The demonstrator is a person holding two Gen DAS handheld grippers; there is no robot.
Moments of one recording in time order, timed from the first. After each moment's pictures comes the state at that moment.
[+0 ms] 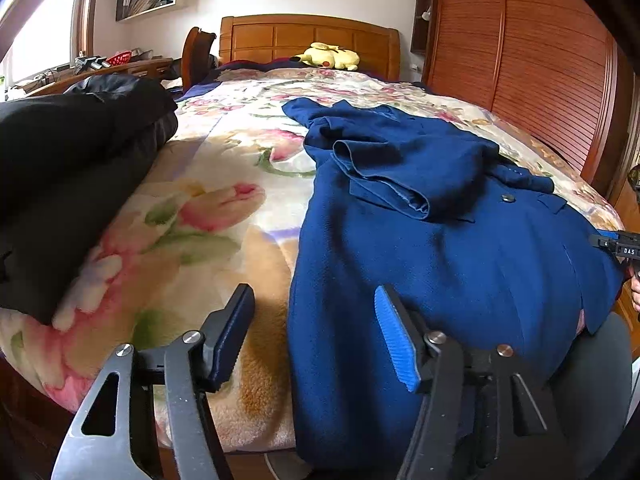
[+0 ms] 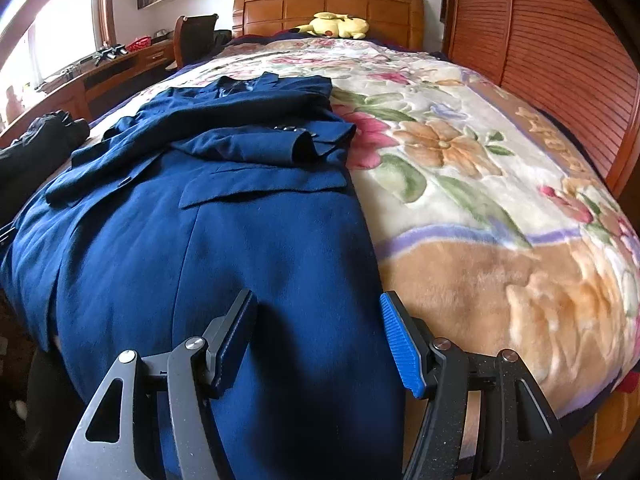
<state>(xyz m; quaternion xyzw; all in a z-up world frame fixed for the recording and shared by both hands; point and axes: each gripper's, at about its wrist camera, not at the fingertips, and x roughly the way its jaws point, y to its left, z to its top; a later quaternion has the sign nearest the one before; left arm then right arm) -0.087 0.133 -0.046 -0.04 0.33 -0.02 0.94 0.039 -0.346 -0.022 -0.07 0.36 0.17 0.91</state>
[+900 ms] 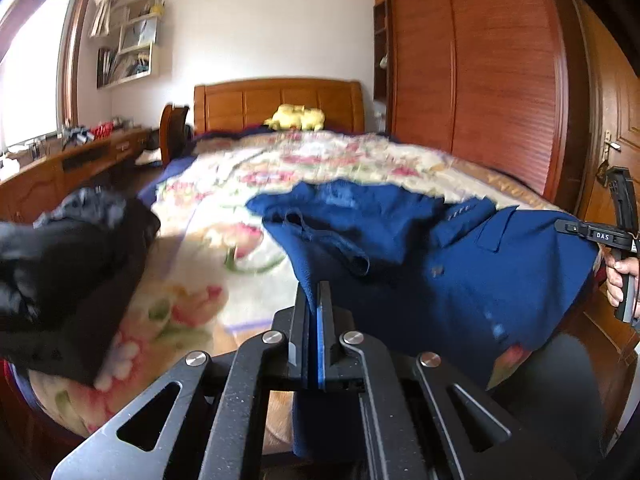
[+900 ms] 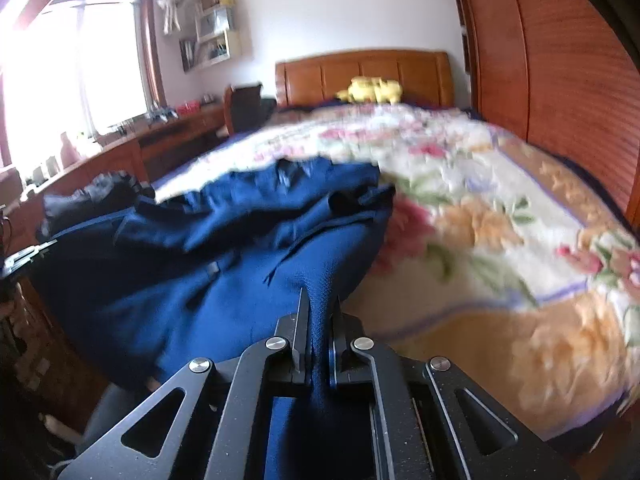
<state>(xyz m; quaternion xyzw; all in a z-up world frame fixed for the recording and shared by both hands) -0.141 0.084 0.057 0.01 0.22 -0.06 0.97 -0.017 -0.368 0.056 0.00 0.23 0.26 0.94</state>
